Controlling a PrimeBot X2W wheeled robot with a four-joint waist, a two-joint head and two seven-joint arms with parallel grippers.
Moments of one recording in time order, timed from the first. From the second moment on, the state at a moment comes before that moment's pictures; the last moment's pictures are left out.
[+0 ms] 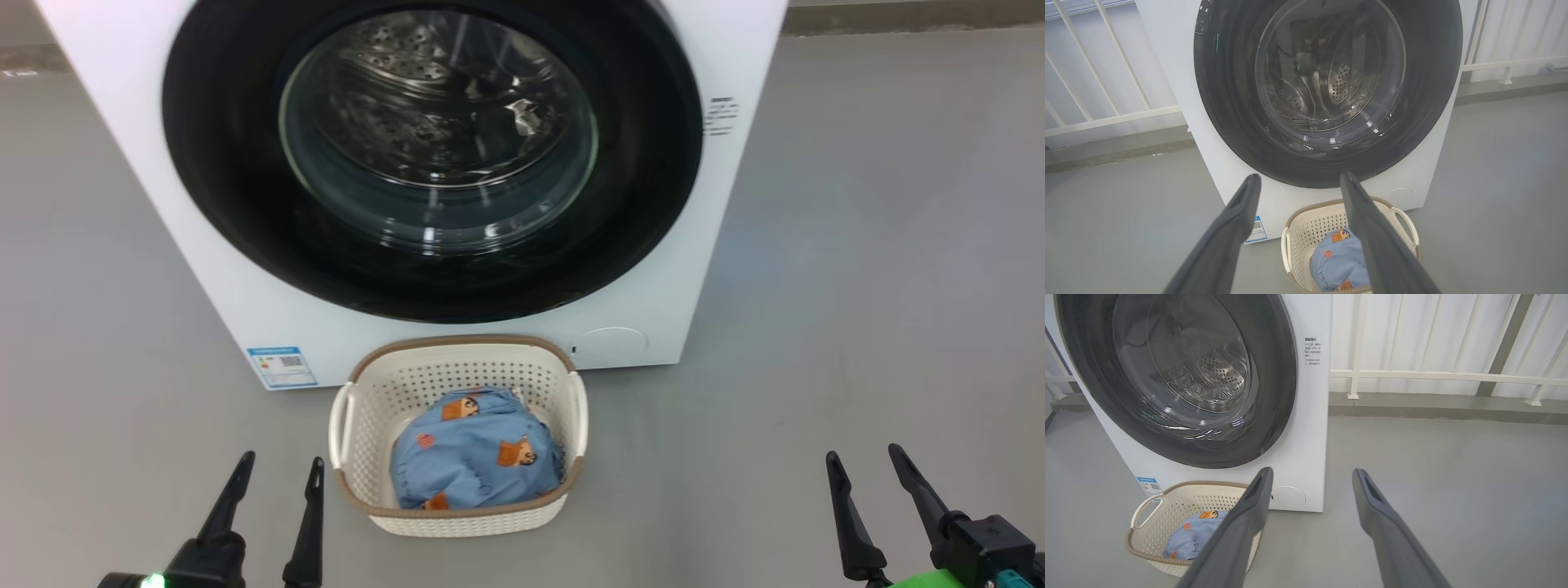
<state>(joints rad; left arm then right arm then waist) 0.04 0.06 -0.05 0.12 -0.03 -0.06 -0.26 0.08 -0.08 -0.11 0.11 0.10 0.12 -0.25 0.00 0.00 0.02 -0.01</state>
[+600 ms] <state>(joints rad) 0.04 0.05 -0.02 0.12 -0.04 -0.07 -0.26 0.08 -0.06 -0.12 0.10 0.14 0.12 -0.25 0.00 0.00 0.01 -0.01</state>
